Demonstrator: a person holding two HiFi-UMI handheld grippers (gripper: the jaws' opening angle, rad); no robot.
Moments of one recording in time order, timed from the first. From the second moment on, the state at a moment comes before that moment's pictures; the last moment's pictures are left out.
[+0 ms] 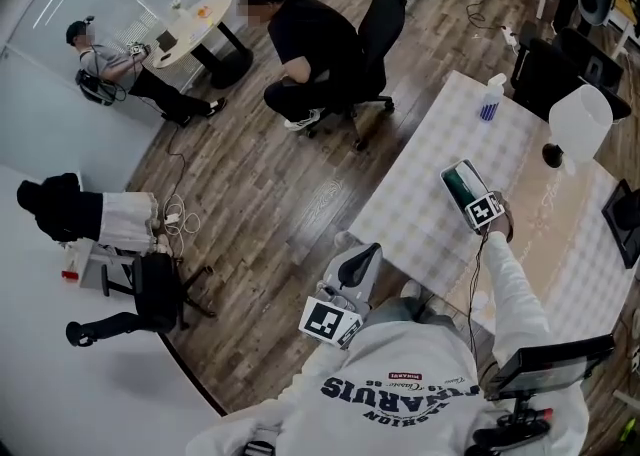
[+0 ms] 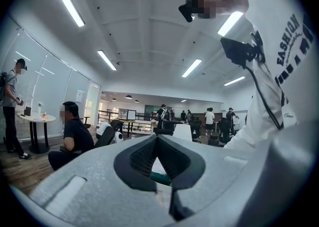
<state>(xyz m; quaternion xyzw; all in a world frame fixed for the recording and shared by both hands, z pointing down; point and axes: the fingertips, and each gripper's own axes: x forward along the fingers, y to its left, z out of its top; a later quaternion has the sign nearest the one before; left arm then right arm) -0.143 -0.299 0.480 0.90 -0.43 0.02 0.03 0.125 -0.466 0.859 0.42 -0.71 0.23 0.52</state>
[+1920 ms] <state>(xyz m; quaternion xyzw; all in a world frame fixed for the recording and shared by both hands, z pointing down) -0.111 -0.300 0.483 0.92 -0.39 0.00 0.04 0.132 -0.452 0.792 0.39 -0.73 0.14 0.54</state>
